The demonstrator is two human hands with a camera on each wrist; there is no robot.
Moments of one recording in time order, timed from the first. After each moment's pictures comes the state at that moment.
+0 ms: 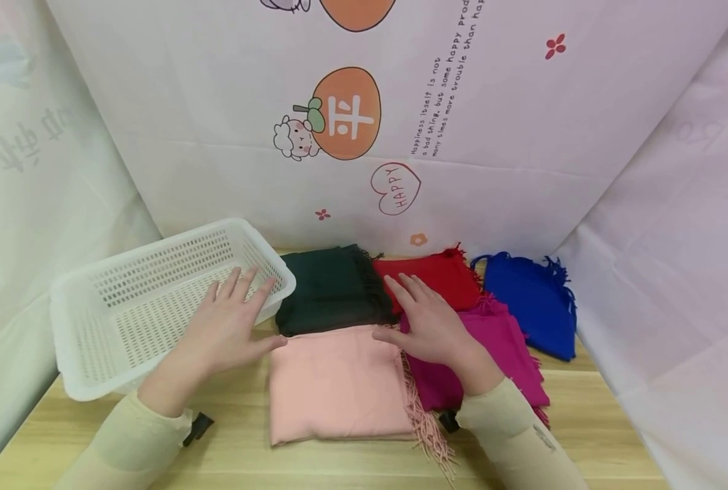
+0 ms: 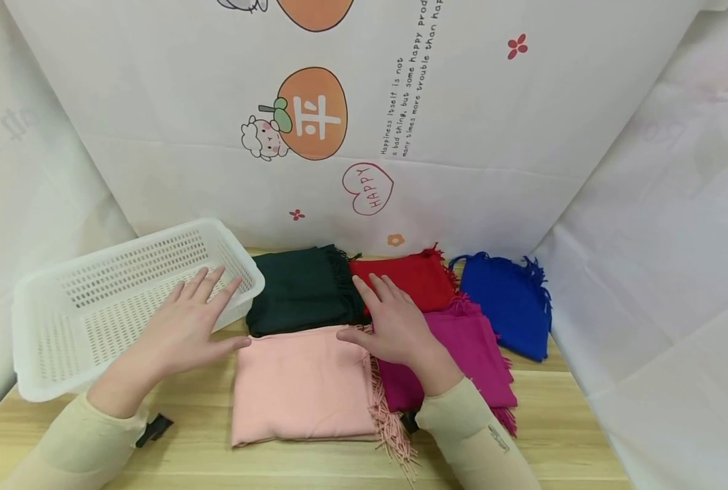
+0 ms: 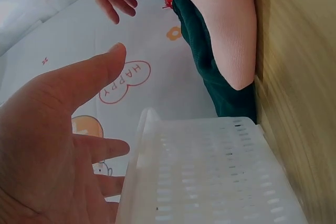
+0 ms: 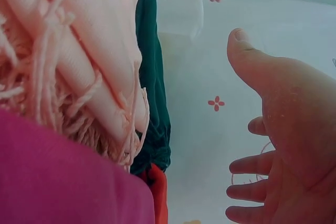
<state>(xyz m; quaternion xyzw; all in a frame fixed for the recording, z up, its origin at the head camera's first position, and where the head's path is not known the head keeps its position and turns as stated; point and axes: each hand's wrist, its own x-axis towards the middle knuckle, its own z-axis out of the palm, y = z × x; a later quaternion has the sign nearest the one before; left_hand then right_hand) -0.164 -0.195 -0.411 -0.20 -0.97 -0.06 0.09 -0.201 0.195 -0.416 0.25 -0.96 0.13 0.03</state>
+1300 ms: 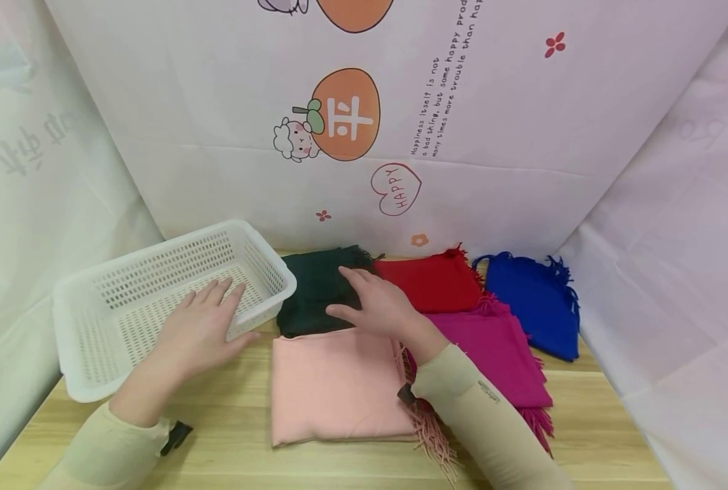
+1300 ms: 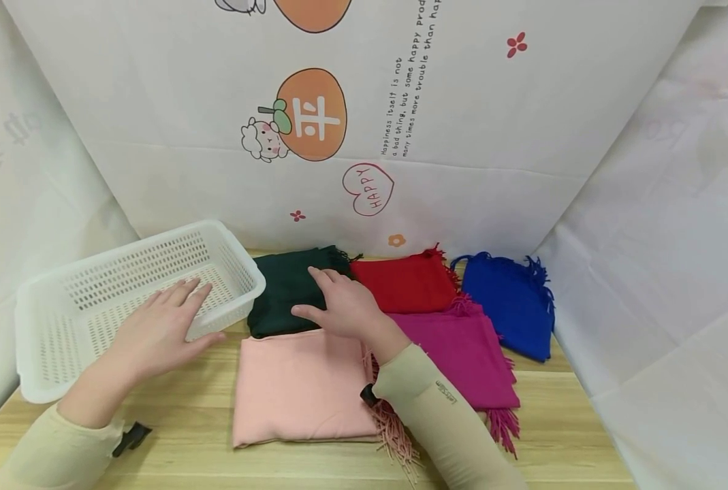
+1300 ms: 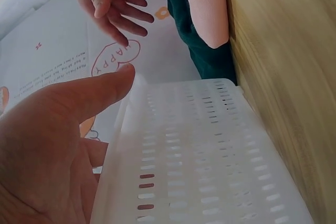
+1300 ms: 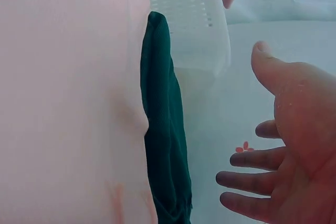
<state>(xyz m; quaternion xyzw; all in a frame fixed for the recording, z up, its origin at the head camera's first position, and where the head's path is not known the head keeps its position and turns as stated) -0.154 -0.226 -0.410 -0.16 -0.98 -0.06 0.08 -0.238 0.116 -0.414 0.26 -0.95 0.19 -0.02</state>
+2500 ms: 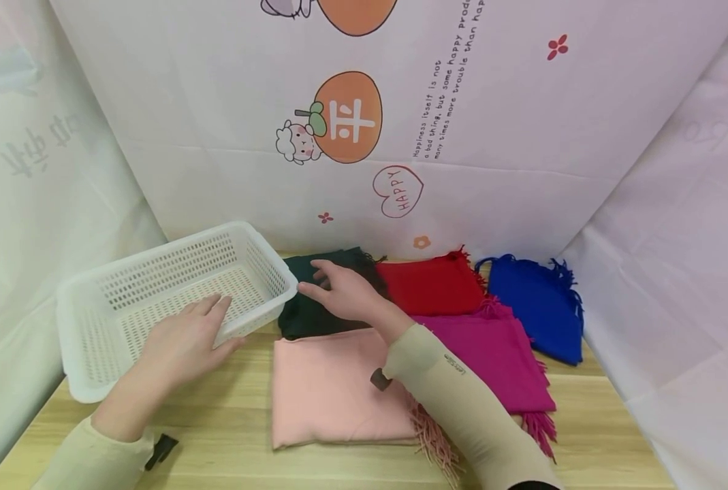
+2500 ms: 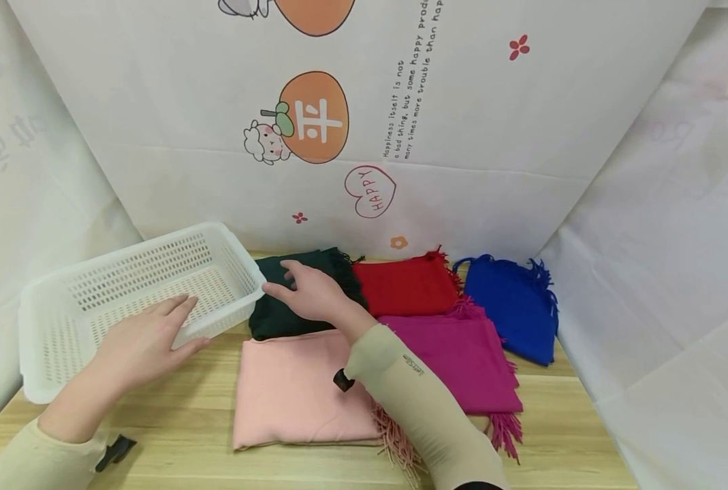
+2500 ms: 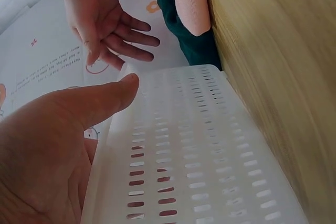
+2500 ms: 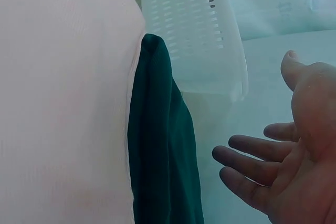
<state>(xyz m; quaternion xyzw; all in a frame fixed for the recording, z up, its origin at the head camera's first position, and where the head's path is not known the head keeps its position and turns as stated) -0.140 -0.241 -0.414 -0.15 -0.98 -0.05 0.10 -0.266 0.057 -0.412 0.24 -0.91 0.31 -0.09</state>
